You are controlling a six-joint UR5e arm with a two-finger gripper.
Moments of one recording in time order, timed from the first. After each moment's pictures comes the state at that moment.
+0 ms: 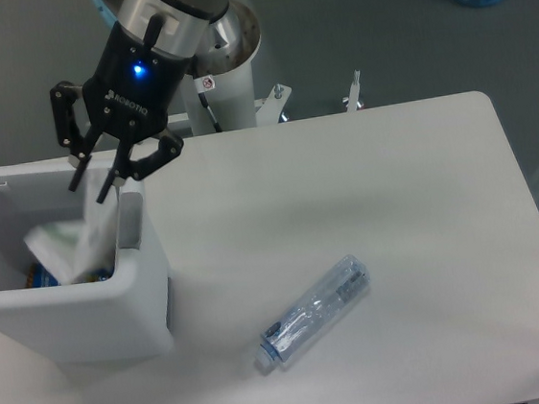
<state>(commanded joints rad) 2.35 -1.62 -1.54 -1.20 0.82 0.49</state>
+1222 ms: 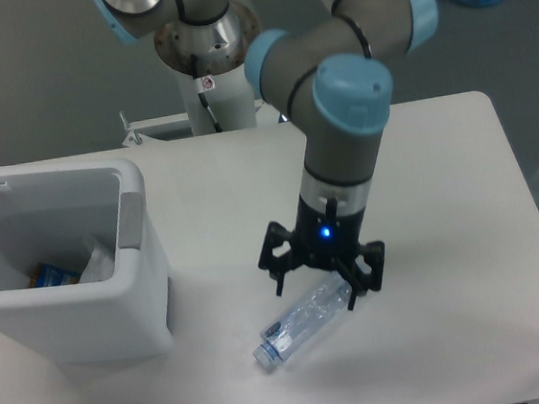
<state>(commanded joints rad) 2.45 -2.05 -1.44 -0.99 1.32 0.79</state>
